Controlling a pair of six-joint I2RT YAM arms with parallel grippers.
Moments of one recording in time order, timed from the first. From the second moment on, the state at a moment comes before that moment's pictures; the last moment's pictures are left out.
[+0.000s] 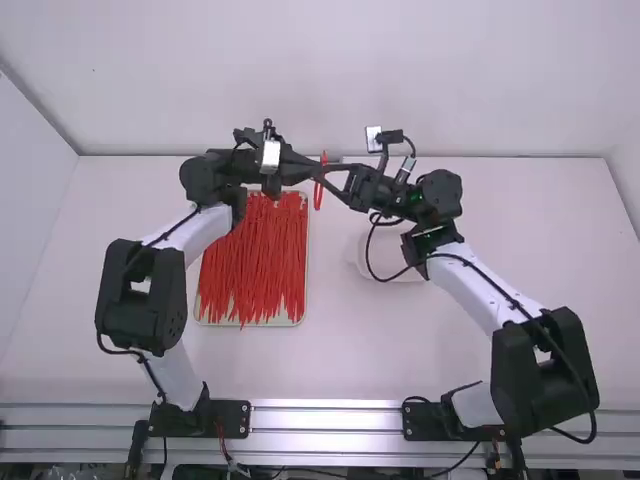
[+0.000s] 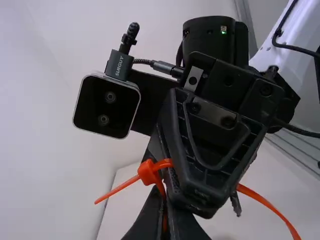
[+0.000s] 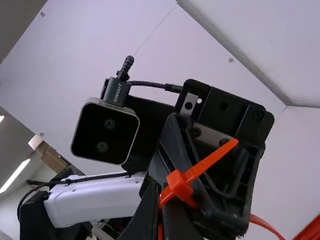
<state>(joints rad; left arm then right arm) -0.15 1.84 1.26 1.49 1.44 -0.48 0.35 1.54 0.97 0.95 -0.97 1.15</state>
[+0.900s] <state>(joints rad) -0.15 1.84 1.24 1.48 1.42 -0.52 0.34 1.55 0.97 0.96 -0.98 1.16</state>
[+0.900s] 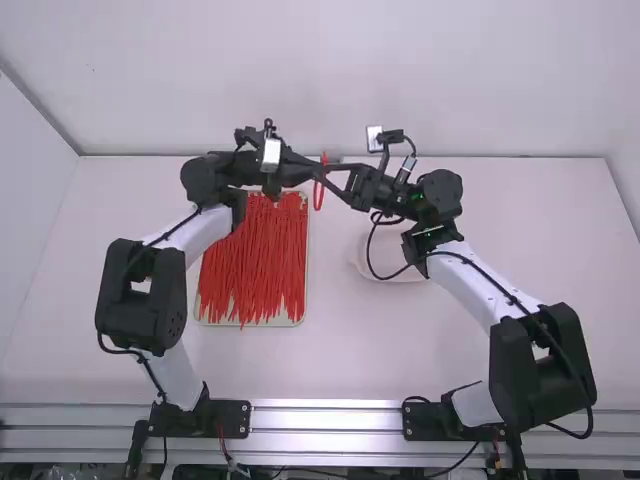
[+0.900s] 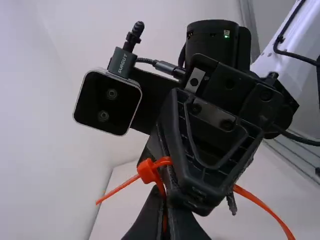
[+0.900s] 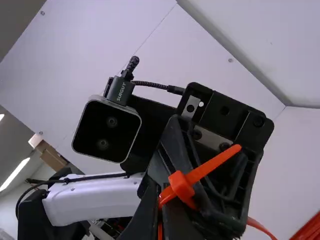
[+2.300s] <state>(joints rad) -0.10 1.84 1.25 1.46 1.38 -0.80 0.37 1.55 0.99 0.86 -0.92 1.05</state>
